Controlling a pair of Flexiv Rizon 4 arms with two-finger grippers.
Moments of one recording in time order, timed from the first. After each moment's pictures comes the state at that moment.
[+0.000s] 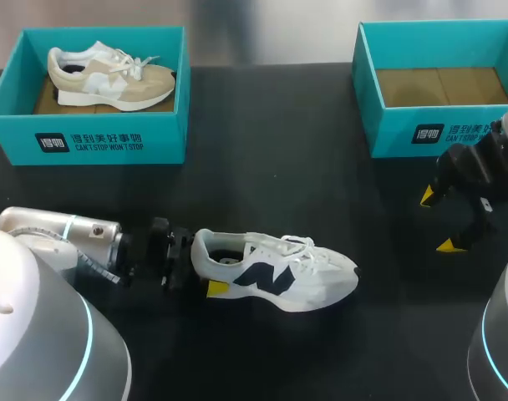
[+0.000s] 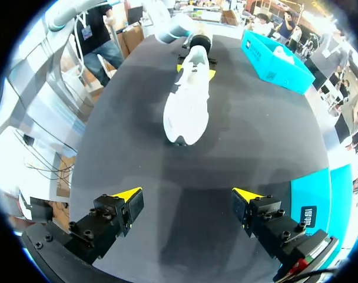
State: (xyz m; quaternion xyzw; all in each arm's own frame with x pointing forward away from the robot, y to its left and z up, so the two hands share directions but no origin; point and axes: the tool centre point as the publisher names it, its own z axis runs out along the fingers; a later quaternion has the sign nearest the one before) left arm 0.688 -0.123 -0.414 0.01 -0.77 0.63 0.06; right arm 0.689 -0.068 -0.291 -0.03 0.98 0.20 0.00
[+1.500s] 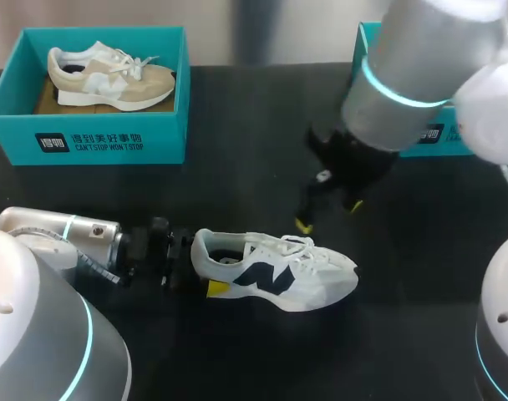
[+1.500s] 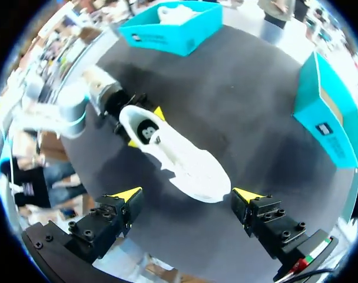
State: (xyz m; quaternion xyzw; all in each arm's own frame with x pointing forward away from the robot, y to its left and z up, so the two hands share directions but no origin) left arm 0.688 -0.123 -0.414 0.01 -0.77 0.63 0.06; right arm 0.664 0.123 -0.234 0.49 0.86 0.10 -0.03
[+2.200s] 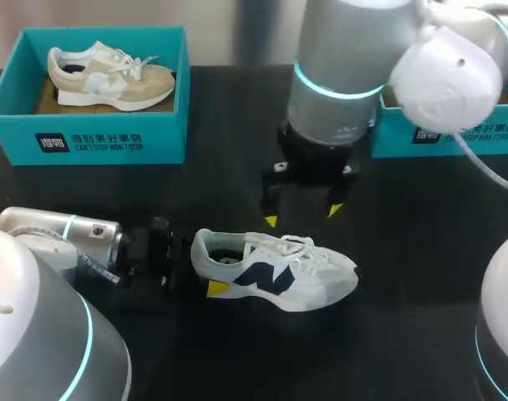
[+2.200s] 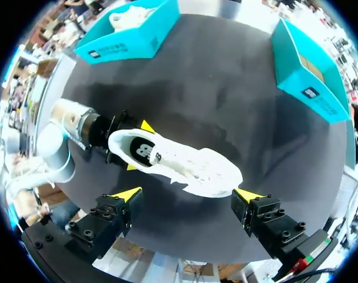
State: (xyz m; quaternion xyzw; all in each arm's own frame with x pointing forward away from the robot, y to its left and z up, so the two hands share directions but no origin) left arm 0.688 -0.123 -0.414 0.01 -0.77 0.63 0.06; right arm 0.668 0.165 -0.235 0.63 0.78 0.04 -0.02
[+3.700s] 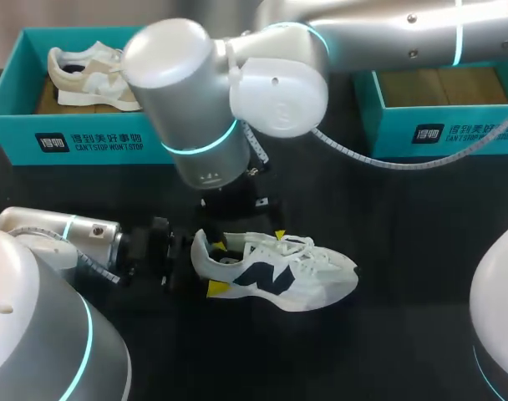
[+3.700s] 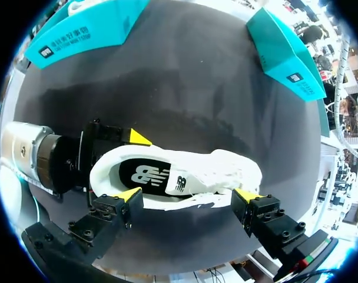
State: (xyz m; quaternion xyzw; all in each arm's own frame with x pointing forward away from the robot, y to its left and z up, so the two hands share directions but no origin) left arm 0.688 -0.123 -0.414 0.01 -0.77 0.63 0.06; right arm 0.677 0.236 -0.311 0.69 0.72 -0.08 0.09
